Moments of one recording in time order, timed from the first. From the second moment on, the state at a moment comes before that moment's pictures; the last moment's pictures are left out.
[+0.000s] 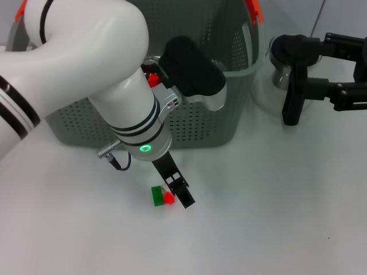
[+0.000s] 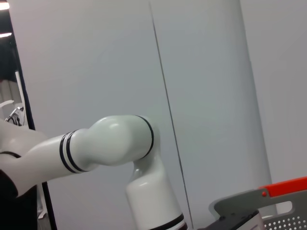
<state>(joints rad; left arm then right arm) -0.79 -2.17 1.70 1.18 2.69 1.45 -2.73 0.63 1.98 -0.58 -0.81 -1.80 -1.98 1.57</state>
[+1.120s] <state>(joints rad) -0.80 -2.18 1.77 1.09 2.70 1.35 -2.83 0.61 1.98 -0.65 -0.82 -1.77 -1.99 1.54</state>
